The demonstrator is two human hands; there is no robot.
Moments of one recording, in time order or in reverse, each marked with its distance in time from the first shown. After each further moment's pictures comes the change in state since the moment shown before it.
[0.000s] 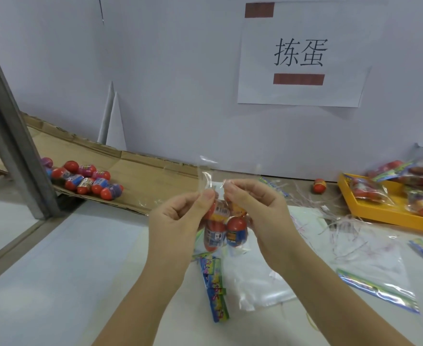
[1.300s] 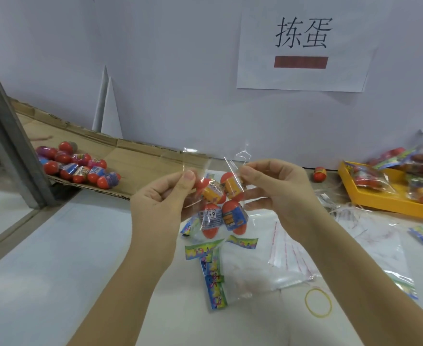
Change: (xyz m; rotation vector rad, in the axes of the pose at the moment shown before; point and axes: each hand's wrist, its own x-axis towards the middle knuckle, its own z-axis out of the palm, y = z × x) left_hand 0.009 -0.001 -0.011 0.012 0.077 0.012; right_hand 0.015 -0.014 -0.028 -0.172 0.058 0.071
